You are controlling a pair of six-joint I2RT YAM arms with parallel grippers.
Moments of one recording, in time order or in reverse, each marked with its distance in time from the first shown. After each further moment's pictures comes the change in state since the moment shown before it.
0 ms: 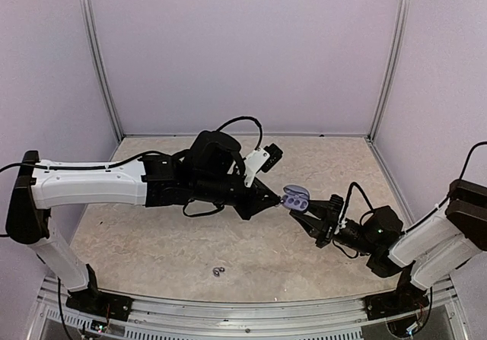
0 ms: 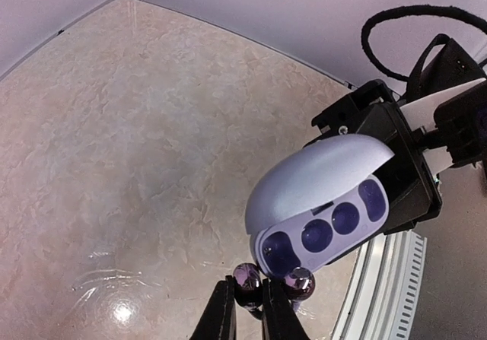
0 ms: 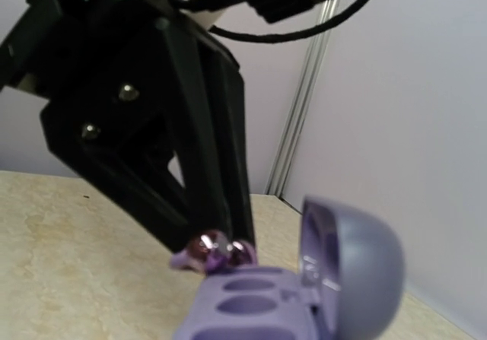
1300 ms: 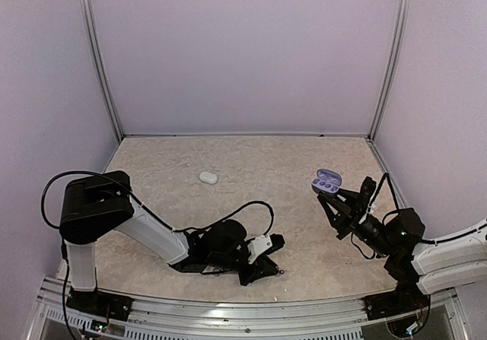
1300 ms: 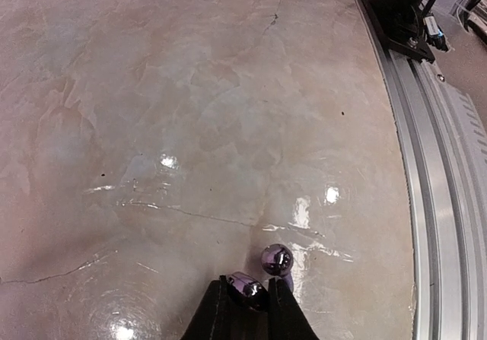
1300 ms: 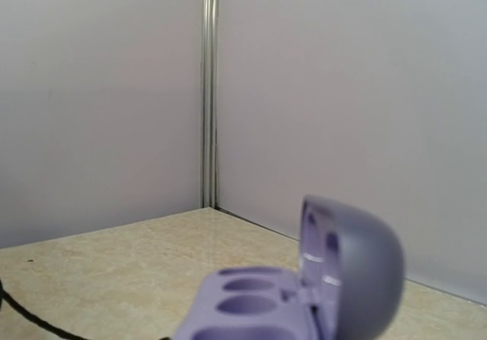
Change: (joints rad) left arm -0.078 0.384 -0.455 0.800 0.153 0.153; right arm -0.066 -0.384 -0.093 -0.232 0.192 0.217
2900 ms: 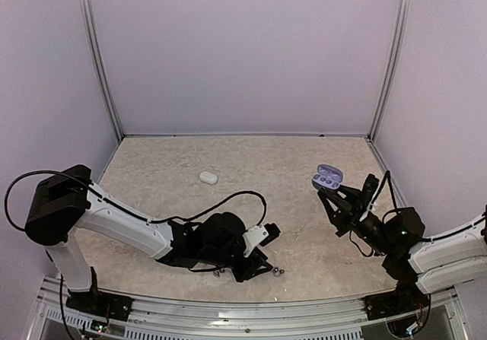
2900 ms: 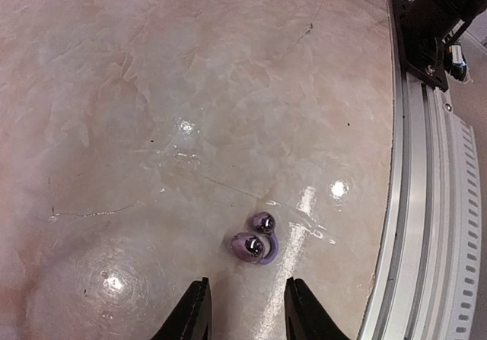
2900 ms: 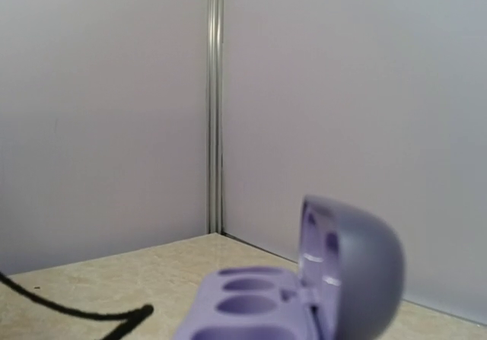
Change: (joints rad) left arm -0.043 -0.230 0.018 -0.347 -0.161 -0.151; right arm 0.000 0.065 0.015 0.108 -0.011 0.021
